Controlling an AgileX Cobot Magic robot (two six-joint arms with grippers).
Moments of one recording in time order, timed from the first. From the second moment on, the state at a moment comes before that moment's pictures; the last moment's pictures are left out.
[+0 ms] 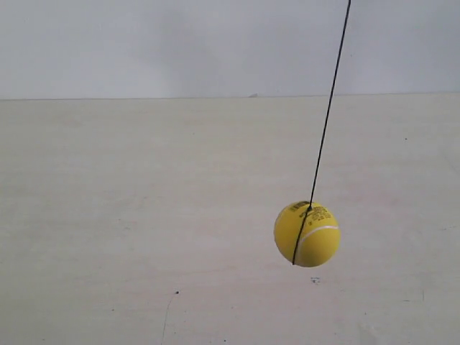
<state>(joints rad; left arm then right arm) -0.03 0.00 0.00 -0.03 0.29 0.03 0.43 0.24 -0.23 -0.47 -0.48 1.32</state>
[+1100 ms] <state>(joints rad) -0.03 0.00 0.00 -0.03 0.29 0.03 0.01 0.00 0.00 0.00 0.14 0.13</state>
